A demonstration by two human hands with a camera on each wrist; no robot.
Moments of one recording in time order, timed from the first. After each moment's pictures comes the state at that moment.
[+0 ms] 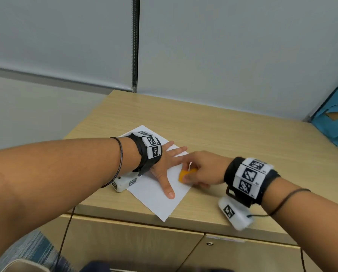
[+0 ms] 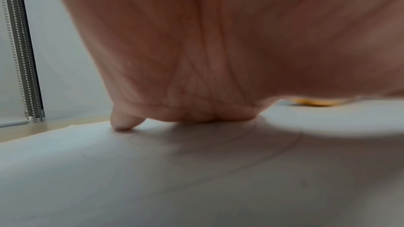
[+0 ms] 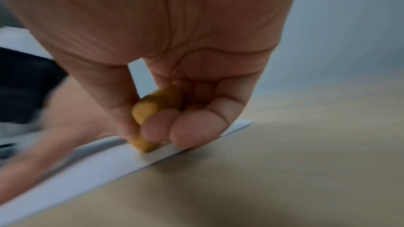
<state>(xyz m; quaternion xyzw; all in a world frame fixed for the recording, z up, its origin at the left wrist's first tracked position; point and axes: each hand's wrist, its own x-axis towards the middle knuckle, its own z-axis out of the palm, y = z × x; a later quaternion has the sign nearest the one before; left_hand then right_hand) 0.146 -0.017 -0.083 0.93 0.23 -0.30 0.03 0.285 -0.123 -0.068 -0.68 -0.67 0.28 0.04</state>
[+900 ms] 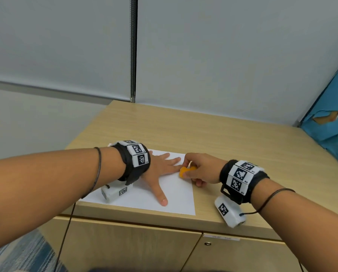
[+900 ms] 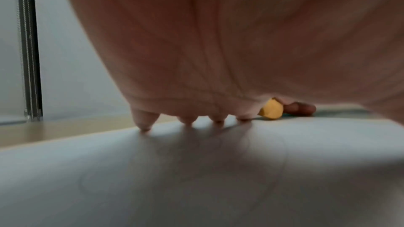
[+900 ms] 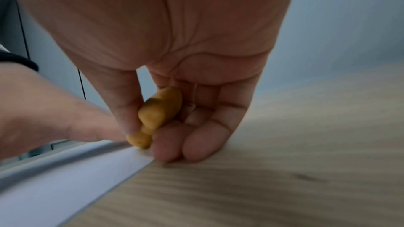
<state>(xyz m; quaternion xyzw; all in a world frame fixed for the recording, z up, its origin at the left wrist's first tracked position) 0.121 -0.024 -0.076 0.94 0.18 -0.30 0.04 0.295 -0.126 -0.073 -0.72 -0.60 0.33 0.11</state>
